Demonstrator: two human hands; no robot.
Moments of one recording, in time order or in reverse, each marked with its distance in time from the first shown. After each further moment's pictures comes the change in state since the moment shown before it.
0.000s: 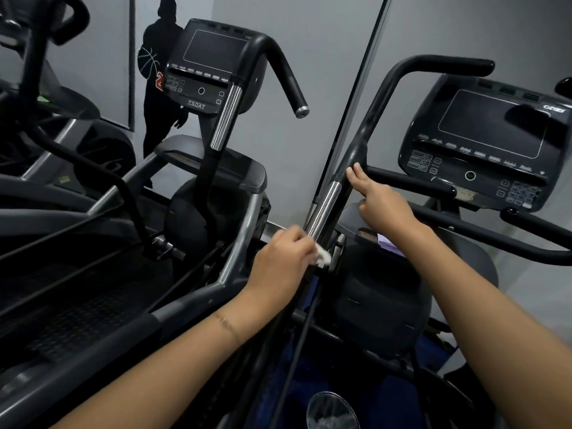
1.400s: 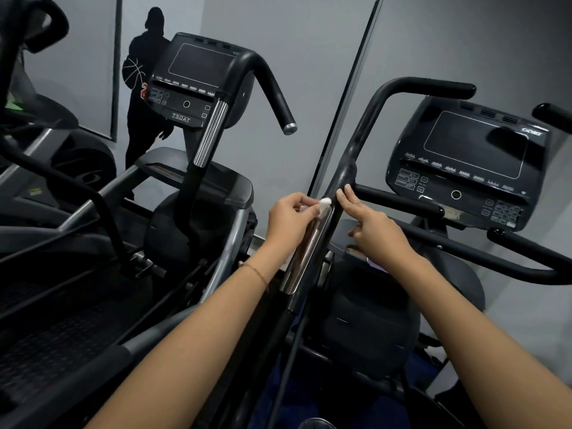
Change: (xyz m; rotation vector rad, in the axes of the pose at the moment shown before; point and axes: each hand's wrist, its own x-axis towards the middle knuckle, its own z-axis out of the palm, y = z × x) left_hand 0.112 -0.014 0.037 -0.751 -0.017 -0.547; right_hand -0.003 0.006 0.001 0.104 -0.006 0.004
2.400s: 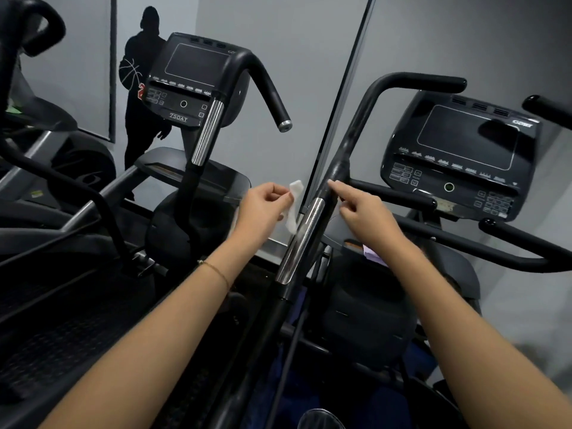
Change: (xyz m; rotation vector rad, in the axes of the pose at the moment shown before) left_hand -0.021 0.022 -0.039 -0.066 0.011 -0.001; right_hand -0.004 -0.014 -0.010 0.242 0.133 -0.053
